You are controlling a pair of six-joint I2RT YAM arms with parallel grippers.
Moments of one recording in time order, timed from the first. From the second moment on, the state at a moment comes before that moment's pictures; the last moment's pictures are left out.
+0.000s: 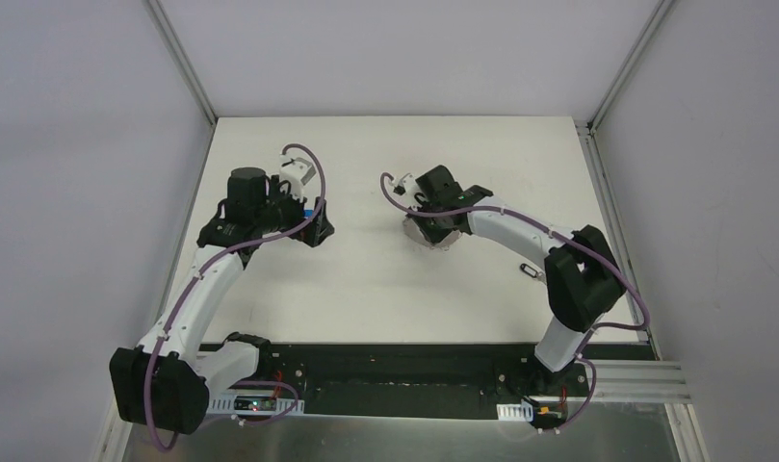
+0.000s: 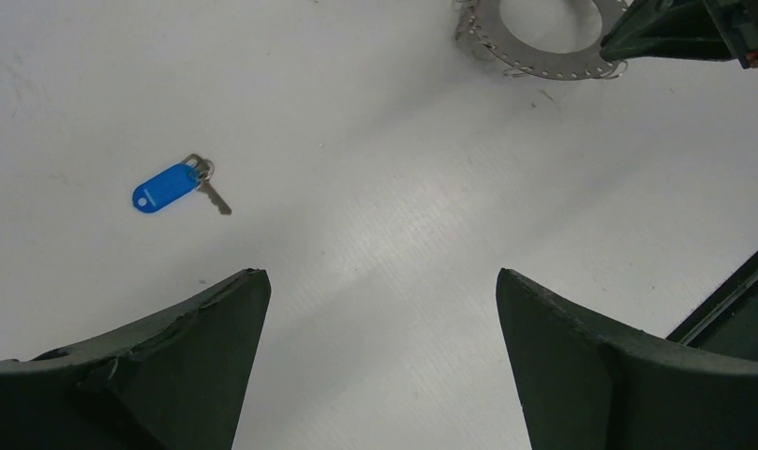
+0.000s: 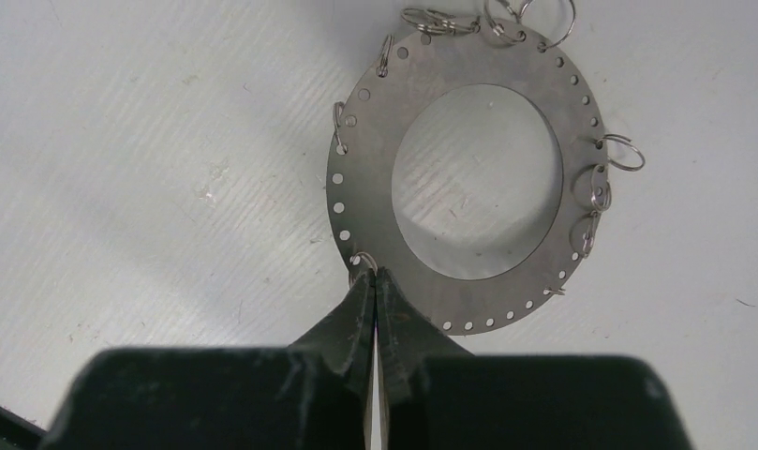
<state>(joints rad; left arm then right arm) -0.15 1.05 0.88 -0.45 0.44 0.11 0.69 1.74 1.26 -0.58 -0.03 -0.13</state>
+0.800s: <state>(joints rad) -0.43 1.52 1.15 -0.04 0.79 0.00 0.65 1.44 1.18 -0.50 -0.27 -0.28</state>
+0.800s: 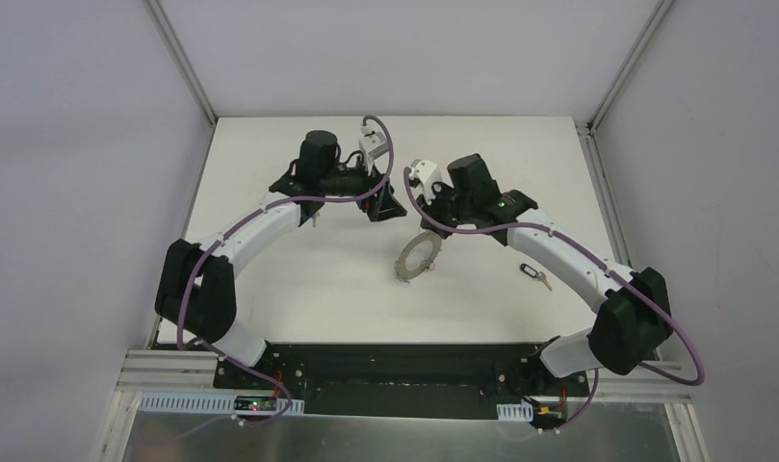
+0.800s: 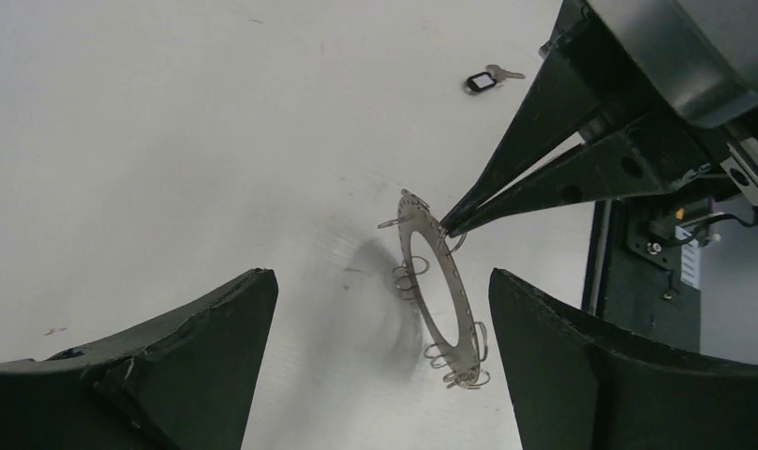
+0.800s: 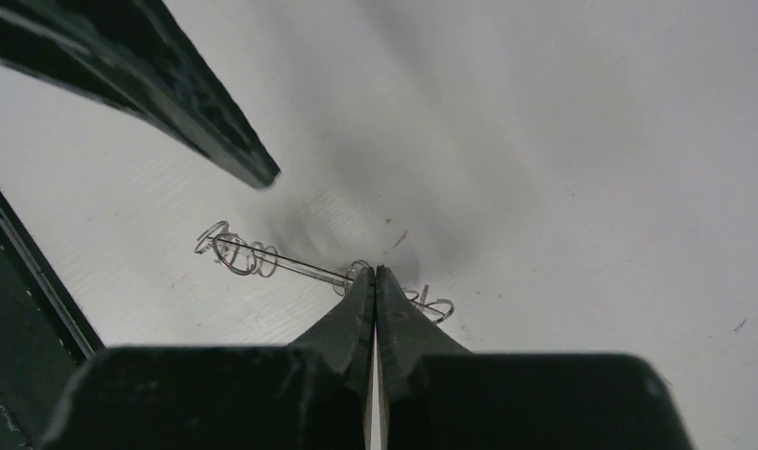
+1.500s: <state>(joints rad) -0.50 1.64 1.15 -0.03 0.92 0.15 0.60 1.38 1.11 -0.47 -0.38 -0.24</state>
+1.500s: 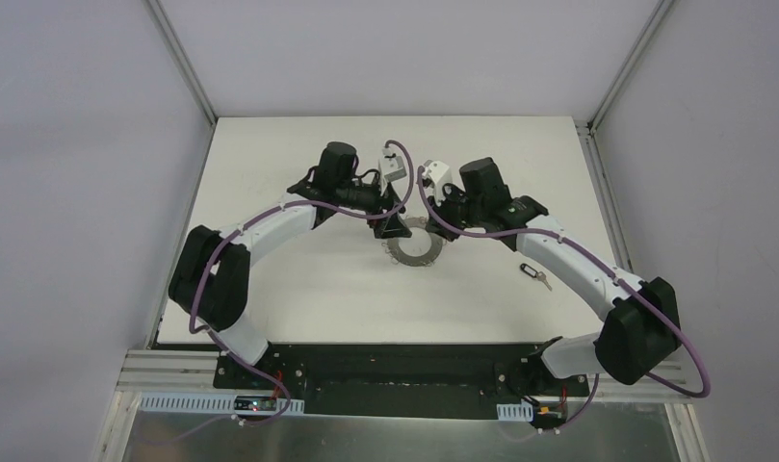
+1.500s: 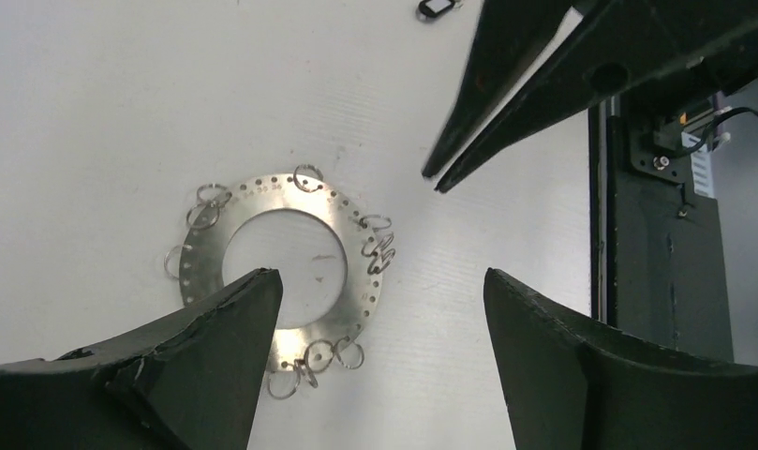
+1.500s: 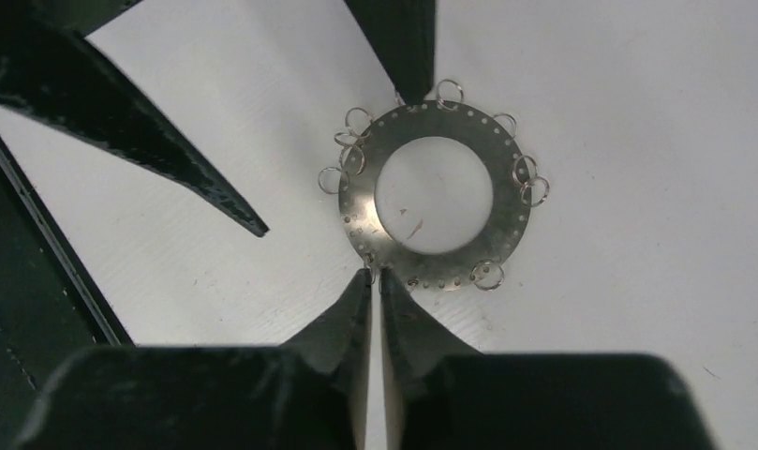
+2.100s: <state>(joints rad) -0.30 1.30 0.91 -0.30 0.63 0.33 0.60 1.85 1.32 -0.38 -0.17 -0.17</state>
